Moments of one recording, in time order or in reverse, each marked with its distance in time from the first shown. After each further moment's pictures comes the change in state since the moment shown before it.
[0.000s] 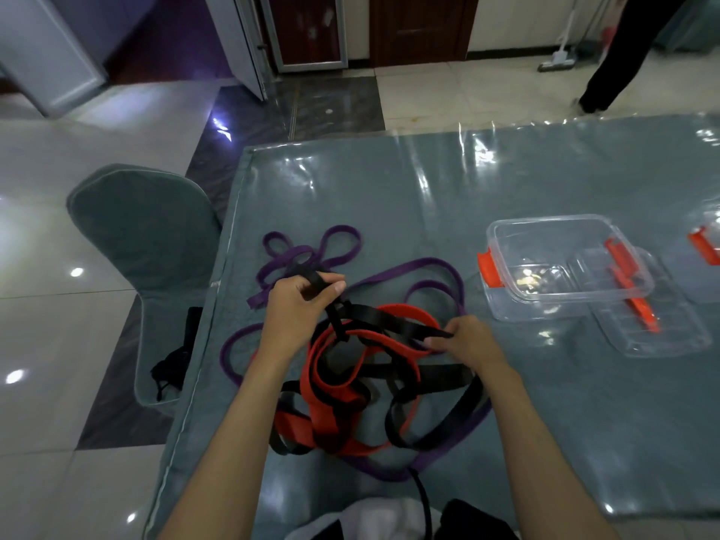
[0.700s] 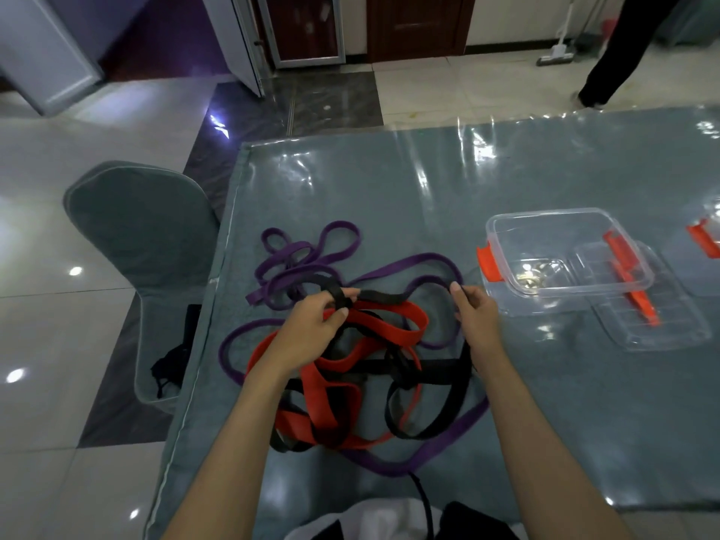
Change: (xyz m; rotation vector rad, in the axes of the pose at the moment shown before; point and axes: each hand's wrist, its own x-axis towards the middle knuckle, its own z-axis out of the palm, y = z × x) left_hand -0.014 -0.009 0.005 0.263 -0.339 -0.021; right_hand 0.022 0.001 0.014 0.902 0.351 -0.070
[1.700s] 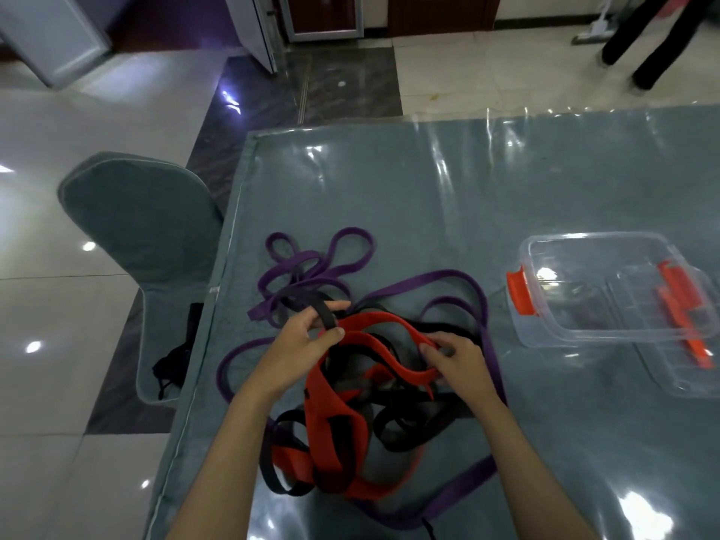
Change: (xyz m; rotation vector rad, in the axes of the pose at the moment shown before) left_hand 0.036 -0.020 -0.023 -0.258 0.013 -0.231; right_hand 0.007 0.022 0.037 -0.534 -0.344 -0.020
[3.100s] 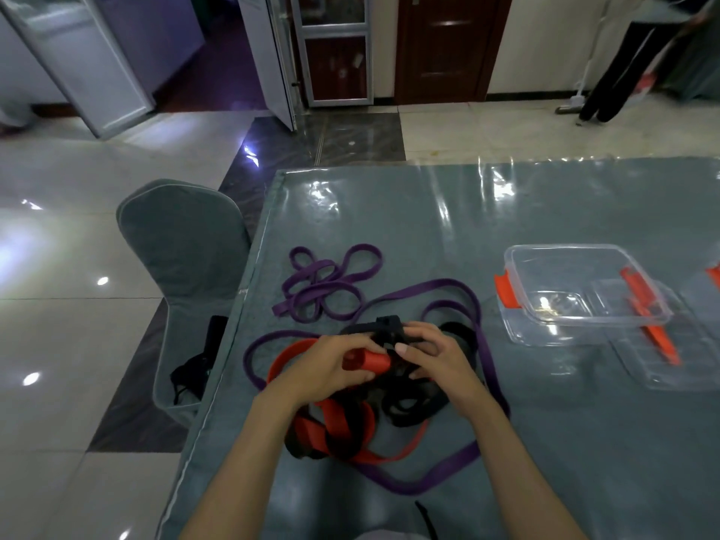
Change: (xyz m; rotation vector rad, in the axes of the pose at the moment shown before) left_hand -0.081 -0.014 0.017 0.426 -0.209 0.409; right_hand -0.095 -0.059 0.004 0.578 -0.262 -0.192
